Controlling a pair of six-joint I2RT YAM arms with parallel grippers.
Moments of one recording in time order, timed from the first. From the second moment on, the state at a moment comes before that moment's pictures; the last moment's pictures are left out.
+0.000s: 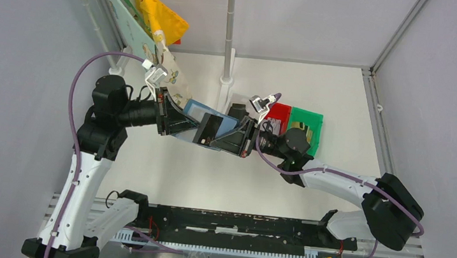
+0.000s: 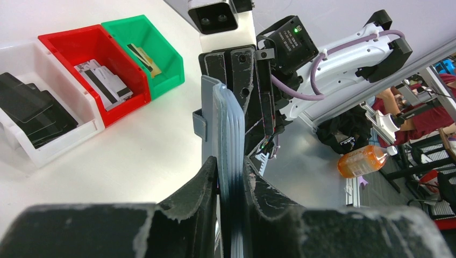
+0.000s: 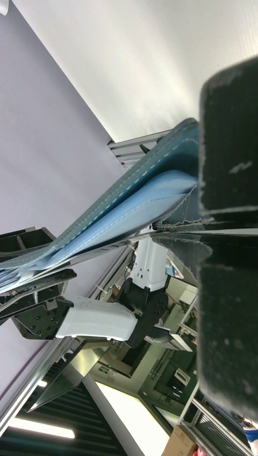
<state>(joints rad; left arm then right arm) -0.18 0.86 1.13 -0.50 1.06 -0.39 0.87 1.35 0.67 1.03 -0.58 1.10</state>
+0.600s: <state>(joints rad) -0.18 0.86 1.13 -0.50 1.06 -0.39 0.87 1.41 0.74 1.13 -0.57 1.18</state>
